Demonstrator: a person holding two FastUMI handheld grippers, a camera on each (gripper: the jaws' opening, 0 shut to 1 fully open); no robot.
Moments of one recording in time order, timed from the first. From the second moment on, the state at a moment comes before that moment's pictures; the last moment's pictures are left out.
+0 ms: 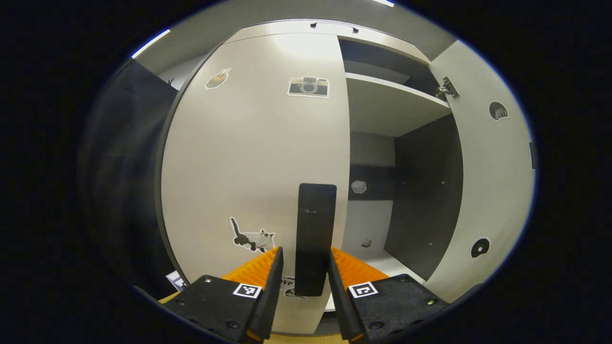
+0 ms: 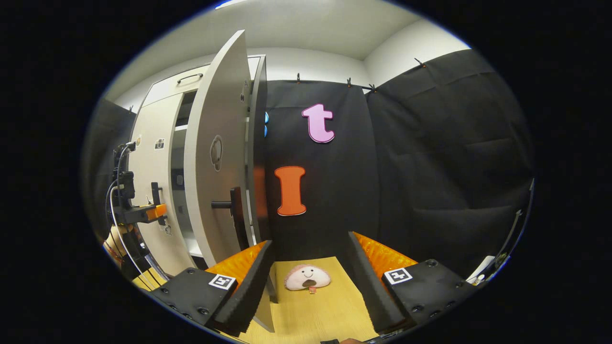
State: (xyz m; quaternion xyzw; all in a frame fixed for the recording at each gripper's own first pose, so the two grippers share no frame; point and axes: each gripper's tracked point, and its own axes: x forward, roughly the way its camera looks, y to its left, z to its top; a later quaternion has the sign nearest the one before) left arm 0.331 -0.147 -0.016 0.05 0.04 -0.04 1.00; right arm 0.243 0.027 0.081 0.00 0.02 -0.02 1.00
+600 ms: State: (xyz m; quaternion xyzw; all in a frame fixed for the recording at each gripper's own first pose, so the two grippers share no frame) left arm 0.309 -0.141 -0.021 0.04 0.06 -0.05 1.00; right arm 0.231 0.045 0.087 -0.01 0.01 -0.01 1.00
